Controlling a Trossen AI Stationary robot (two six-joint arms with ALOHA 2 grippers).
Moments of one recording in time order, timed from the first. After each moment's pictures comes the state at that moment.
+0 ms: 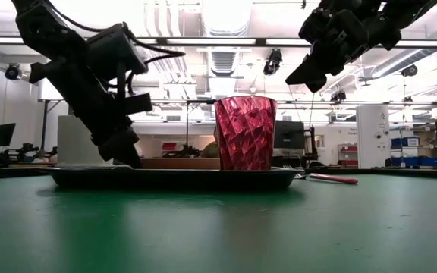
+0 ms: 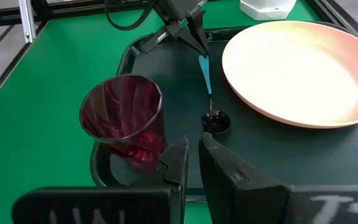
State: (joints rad) left arm -0.02 1.48 0.56 -0.07 -0.60 -0.28; right arm -0.37 1.12 0.71 -0.15 -0.42 -0.11
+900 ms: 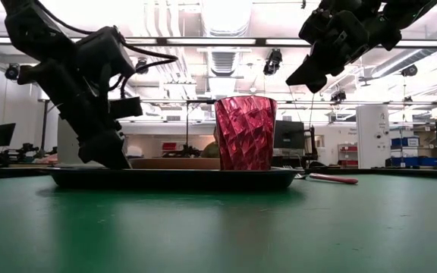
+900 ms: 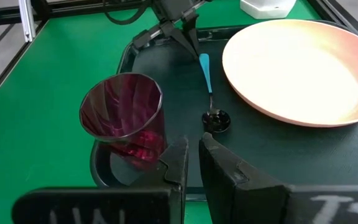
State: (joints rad) left arm -0.02 1.44 0.49 -0.06 -0.48 -0.26; right arm -0.37 1.12 0.71 -0.15 -0.42 -0.11
